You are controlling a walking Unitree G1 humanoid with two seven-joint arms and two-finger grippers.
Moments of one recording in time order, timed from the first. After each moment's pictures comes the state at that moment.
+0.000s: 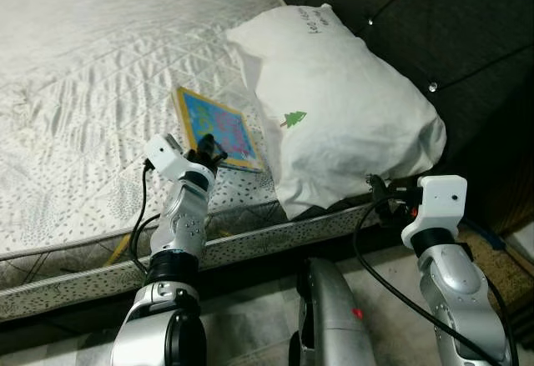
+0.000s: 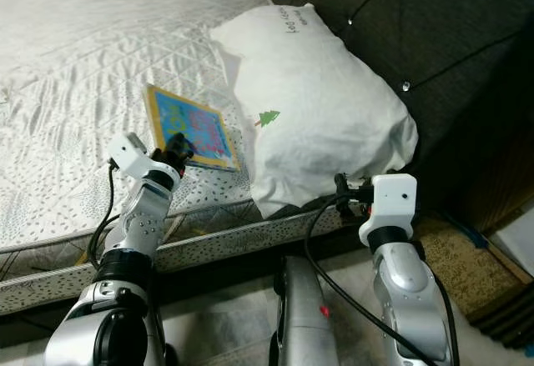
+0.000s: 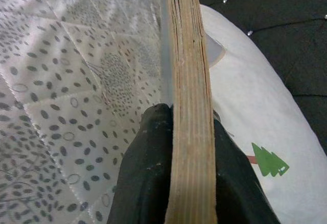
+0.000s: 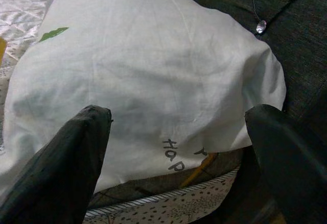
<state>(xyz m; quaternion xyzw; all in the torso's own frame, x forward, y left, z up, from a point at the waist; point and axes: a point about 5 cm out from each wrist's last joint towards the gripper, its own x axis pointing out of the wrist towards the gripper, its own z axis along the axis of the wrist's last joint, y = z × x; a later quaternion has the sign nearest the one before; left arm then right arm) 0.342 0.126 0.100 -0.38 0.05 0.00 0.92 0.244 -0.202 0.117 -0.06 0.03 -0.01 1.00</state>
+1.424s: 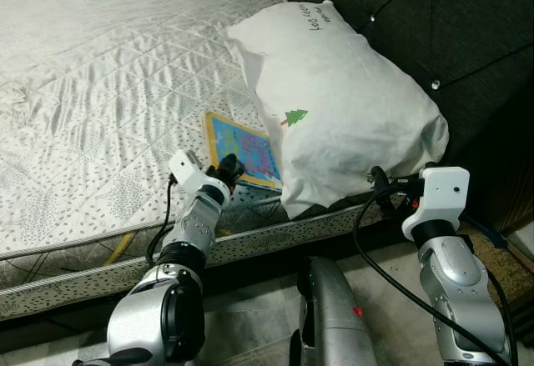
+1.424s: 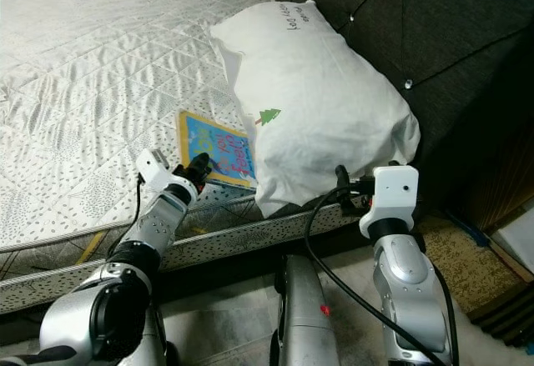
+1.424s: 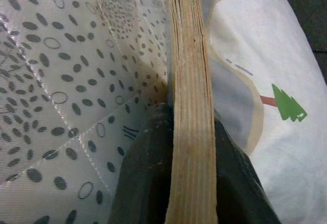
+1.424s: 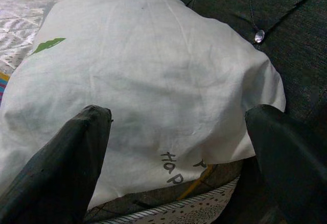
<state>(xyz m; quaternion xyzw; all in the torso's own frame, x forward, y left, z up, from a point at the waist) 0.347 0.102 0.062 -0.43 0.15 -0.05 0.89 0.250 -0.202 0.124 -0.06 0.02 -0.01 1.00</state>
